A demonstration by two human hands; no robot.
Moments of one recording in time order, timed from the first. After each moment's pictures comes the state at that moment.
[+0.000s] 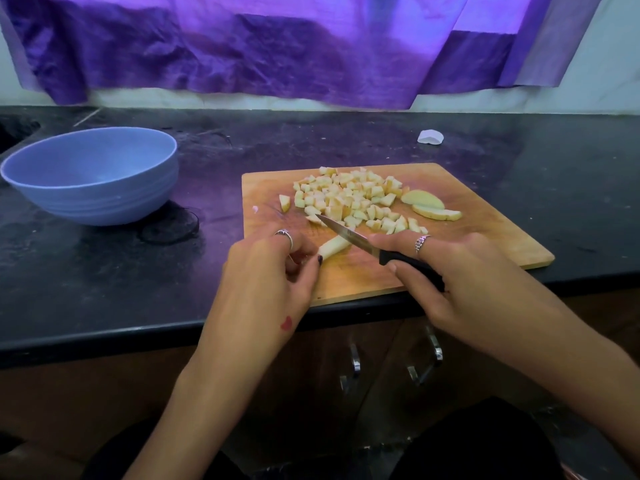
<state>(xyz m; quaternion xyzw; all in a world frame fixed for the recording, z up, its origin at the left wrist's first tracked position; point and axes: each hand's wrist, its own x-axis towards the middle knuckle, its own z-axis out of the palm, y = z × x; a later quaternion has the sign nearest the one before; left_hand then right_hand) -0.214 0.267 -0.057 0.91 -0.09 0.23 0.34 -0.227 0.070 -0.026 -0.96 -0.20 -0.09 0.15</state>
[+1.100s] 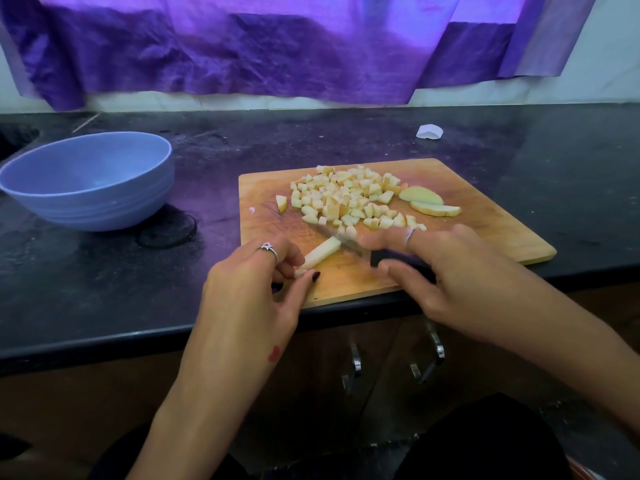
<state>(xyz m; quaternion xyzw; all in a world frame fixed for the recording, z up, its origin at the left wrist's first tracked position) -0.227 0.276 -0.067 0.91 -0.11 0.25 0.32 -0.218 0.069 -0.026 -0.96 -0.20 -0.04 0.18</state>
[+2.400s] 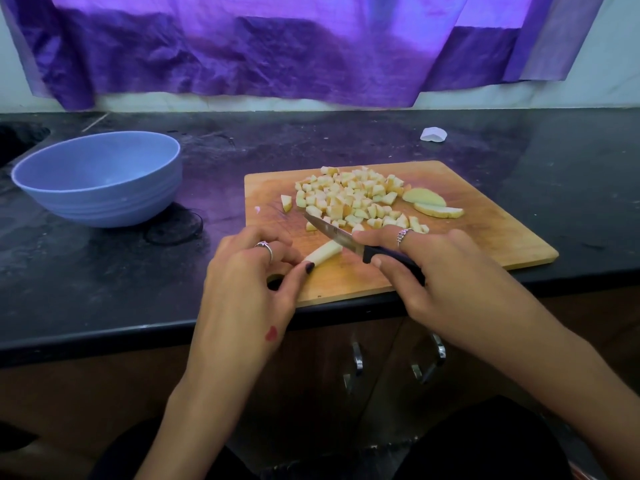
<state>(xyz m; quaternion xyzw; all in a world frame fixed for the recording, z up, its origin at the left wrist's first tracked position) -0.222 0.279 -0.066 0.91 -0.07 0.25 0.32 -0.226 0.086 -0.025 -0.97 -0.18 -0.08 0.18</state>
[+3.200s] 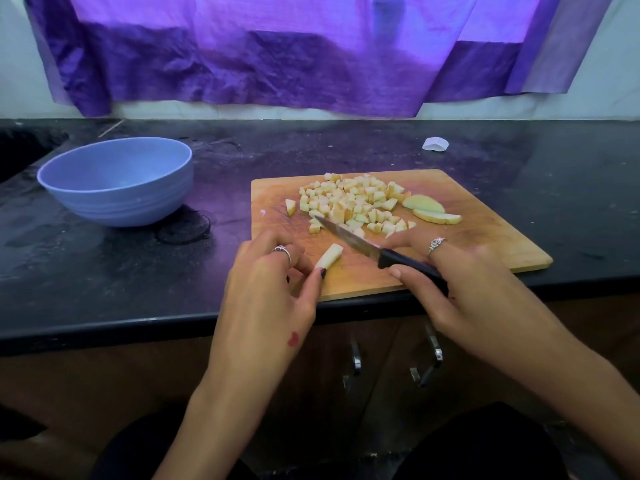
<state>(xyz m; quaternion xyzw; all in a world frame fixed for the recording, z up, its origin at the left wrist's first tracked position) -0.234 0.264 -0.063 0.91 -0.07 0.25 0.32 -0.234 0.063 -0.032 -0.95 -0.23 -0.14 0.18</state>
